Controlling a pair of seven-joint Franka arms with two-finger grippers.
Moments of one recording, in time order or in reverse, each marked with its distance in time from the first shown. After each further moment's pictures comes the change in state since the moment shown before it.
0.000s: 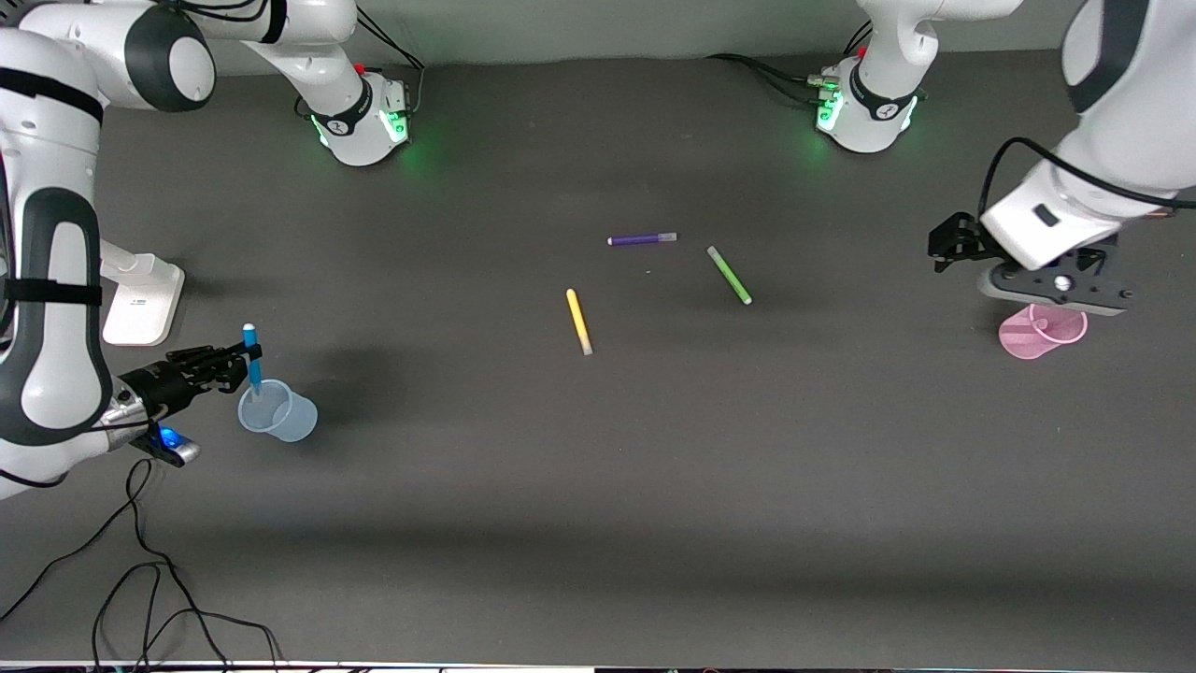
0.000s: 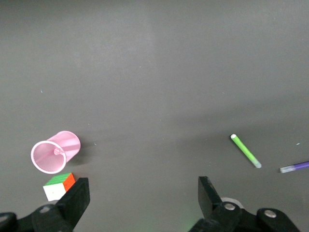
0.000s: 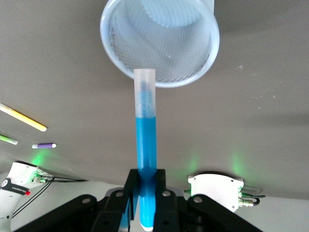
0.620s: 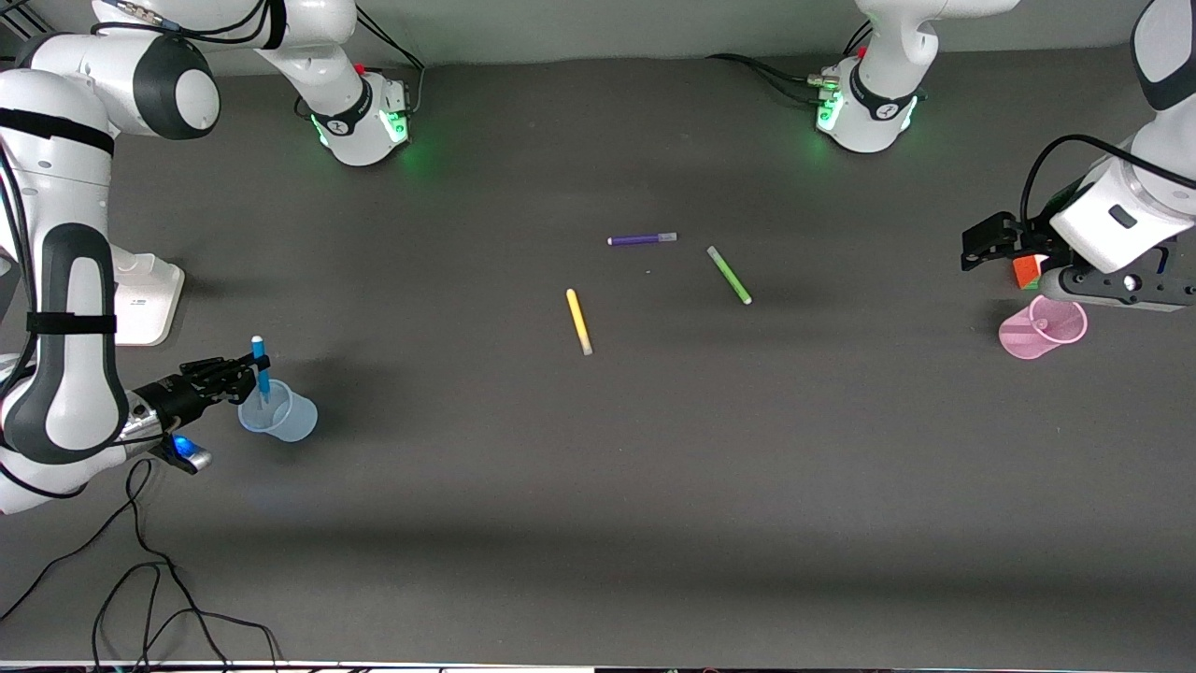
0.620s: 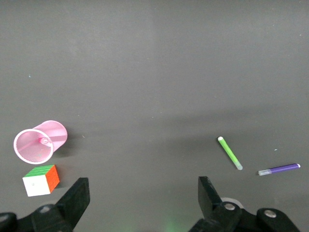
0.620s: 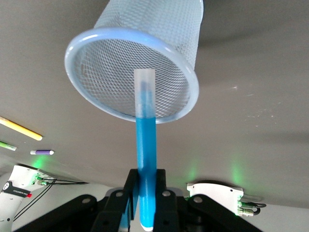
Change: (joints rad) left arm 0.063 -0.005 -0.002 0.006 -0.080 -0.019 -0.011; right arm -0.022 0.076 0.001 0.044 0.002 0.017 -0.016
